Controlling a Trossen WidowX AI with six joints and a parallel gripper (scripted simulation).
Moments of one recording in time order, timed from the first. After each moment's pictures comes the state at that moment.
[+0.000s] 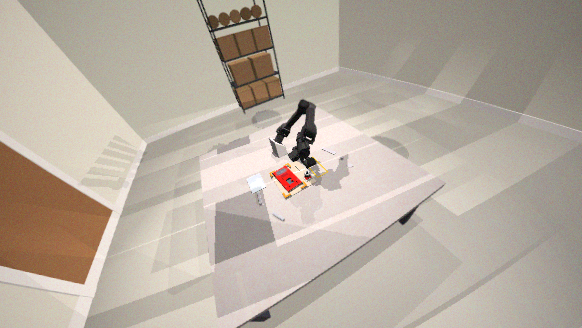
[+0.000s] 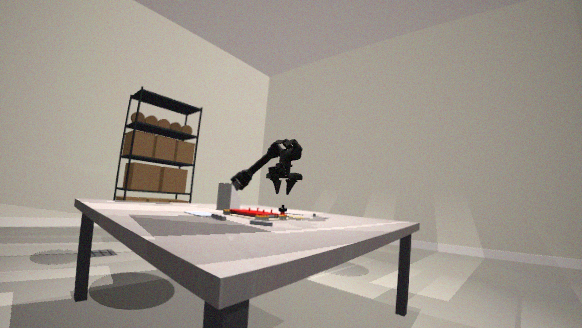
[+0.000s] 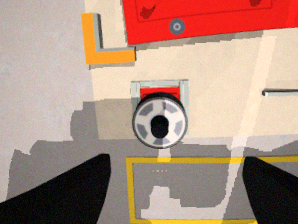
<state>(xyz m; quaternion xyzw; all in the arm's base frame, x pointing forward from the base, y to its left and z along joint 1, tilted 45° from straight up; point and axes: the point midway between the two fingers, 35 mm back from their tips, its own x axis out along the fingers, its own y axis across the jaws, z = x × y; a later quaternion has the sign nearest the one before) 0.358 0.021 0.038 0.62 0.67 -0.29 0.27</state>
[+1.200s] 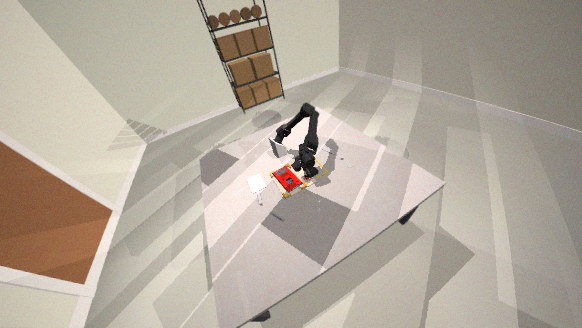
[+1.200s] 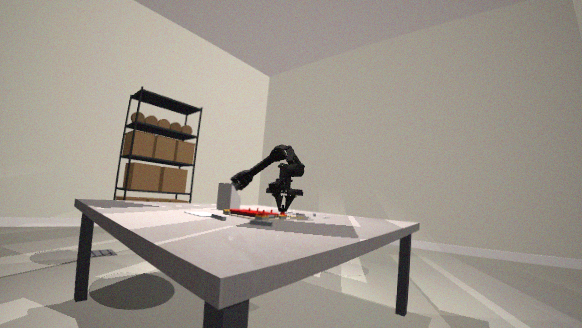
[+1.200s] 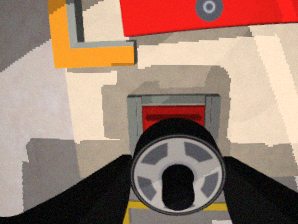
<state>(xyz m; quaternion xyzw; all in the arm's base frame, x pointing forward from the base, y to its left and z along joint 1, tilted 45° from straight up) 0.360 0.074 -0.014 0.62 0.68 -0.28 0.27</state>
